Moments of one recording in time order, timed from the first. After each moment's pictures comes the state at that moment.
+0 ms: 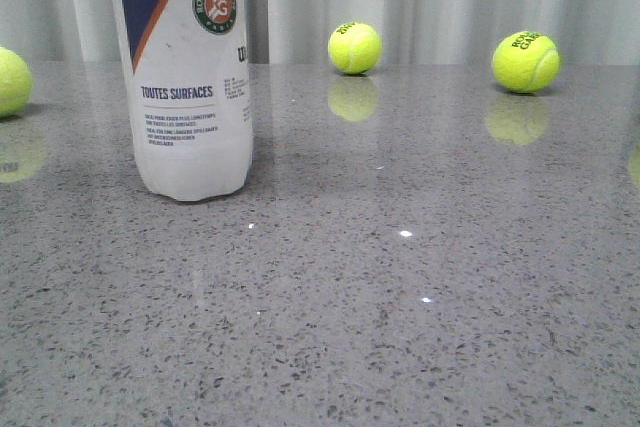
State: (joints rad) left arm -0.50 1.40 -1.60 -0.31 1.03 0.16; right arm 0.45 0.25 -0.57 -0.02 0.67 0.28
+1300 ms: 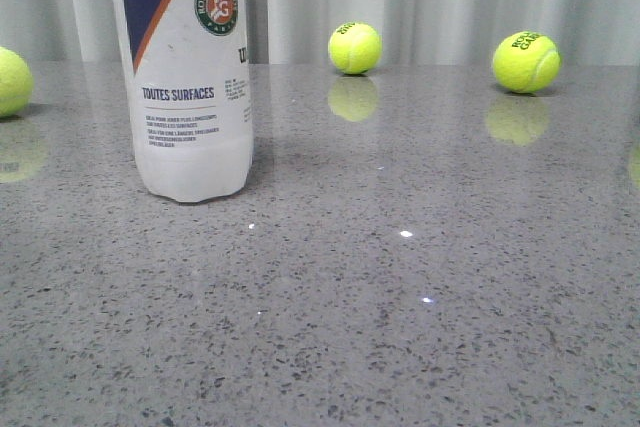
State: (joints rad) left arm -0.50 0.55 -0.46 -0.29 0.25 0.20; right arm 0.45 0.25 -0.57 -0.02 0.67 0.28
